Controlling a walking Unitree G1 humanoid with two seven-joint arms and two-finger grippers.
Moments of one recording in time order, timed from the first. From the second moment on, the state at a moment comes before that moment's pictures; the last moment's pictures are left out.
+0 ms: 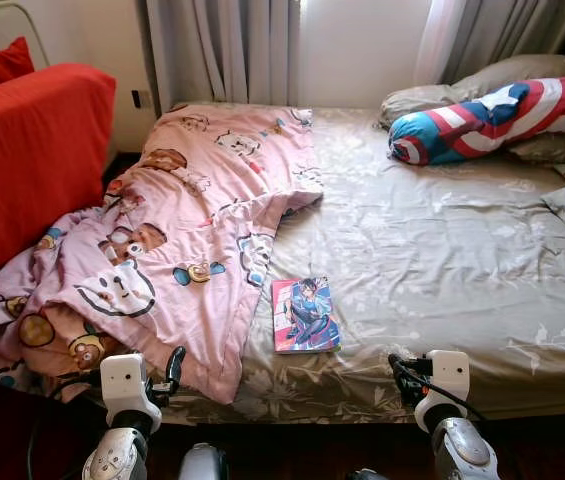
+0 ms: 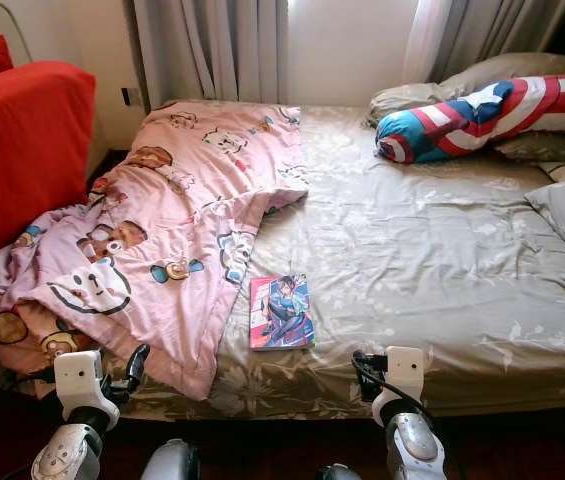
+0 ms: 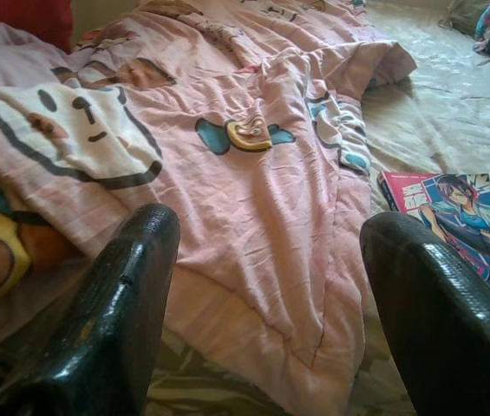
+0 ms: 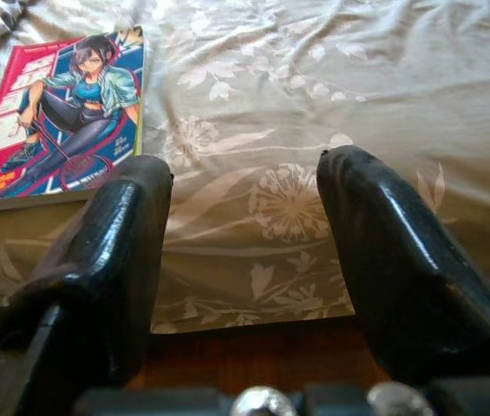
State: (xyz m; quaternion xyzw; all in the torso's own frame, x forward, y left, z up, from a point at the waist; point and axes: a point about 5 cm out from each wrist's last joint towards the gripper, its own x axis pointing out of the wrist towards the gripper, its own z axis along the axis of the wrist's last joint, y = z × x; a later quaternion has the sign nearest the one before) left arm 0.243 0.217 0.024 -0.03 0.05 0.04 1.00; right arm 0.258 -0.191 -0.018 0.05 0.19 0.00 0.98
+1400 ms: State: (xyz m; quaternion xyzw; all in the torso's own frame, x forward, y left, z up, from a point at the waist) left arm 0.237 0.218 0.024 -0.03 0.06 0.03 1.00; right arm 0.254 -0.183 -0.020 0.06 0.18 0.02 0.98
